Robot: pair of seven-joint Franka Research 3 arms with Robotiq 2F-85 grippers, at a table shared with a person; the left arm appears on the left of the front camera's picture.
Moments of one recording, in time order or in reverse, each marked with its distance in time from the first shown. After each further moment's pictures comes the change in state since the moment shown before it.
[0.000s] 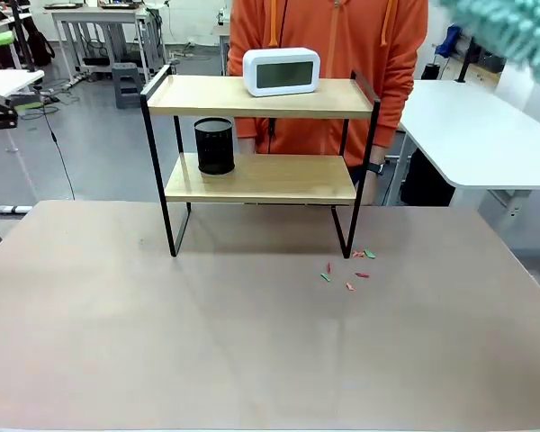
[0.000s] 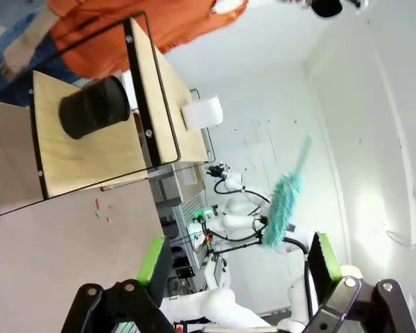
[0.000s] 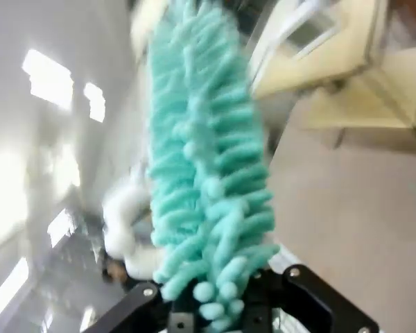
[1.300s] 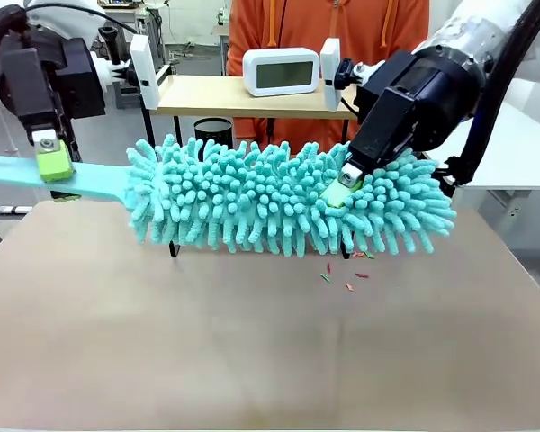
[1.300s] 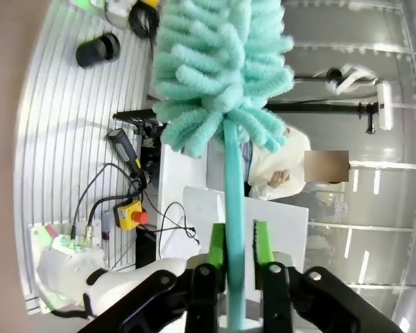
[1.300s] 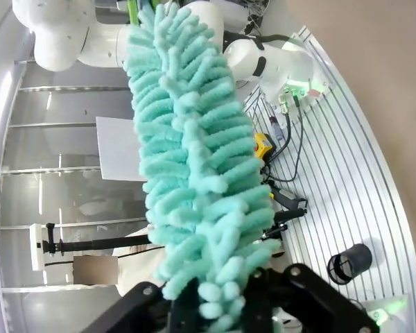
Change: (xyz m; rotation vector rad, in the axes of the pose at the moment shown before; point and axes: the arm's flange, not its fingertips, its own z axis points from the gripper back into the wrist) left arm -0.140 -0.077 -0.194 0.041 1.484 -0.024; right arm -0.063 0.015 -0.302 0.044 1.097 0.019
